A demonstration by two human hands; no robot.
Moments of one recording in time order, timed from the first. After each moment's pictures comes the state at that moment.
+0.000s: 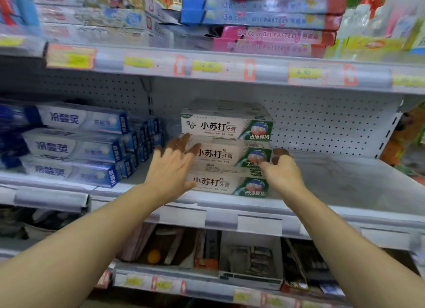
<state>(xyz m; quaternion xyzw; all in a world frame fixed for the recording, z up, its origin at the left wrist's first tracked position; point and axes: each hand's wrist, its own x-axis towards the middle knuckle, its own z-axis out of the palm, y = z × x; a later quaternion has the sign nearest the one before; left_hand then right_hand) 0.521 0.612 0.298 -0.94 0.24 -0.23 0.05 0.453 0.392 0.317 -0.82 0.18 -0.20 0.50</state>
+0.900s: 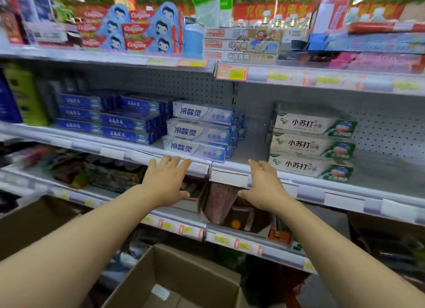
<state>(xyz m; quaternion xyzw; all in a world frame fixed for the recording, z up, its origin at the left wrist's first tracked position) 0.404 0.884 0.299 -0.98 0.14 -0.09 0.10 0.379 0.659 0.303 -0.99 -0.01 -0.06 0.16</state>
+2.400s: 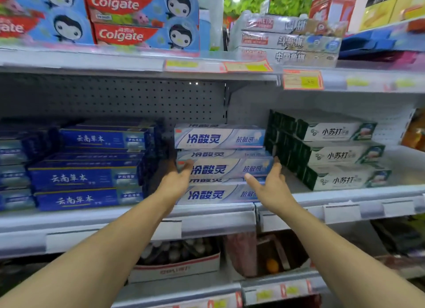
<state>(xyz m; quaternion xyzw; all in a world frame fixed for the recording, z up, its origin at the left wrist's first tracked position) 0.674 0.957 0.284 -0.82 0.10 0.08 -0.56 0.564 0.776 0.281 -0.86 0.25 -0.21 0.39</state>
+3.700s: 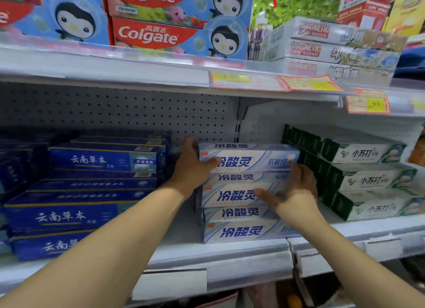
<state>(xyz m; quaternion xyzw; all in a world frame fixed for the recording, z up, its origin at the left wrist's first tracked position) 0.767 0.939 0.325 -0.74 0.26 0.02 -0.62 0.624 0.775 0.293 -0.90 0.26 -0.31 0.17</state>
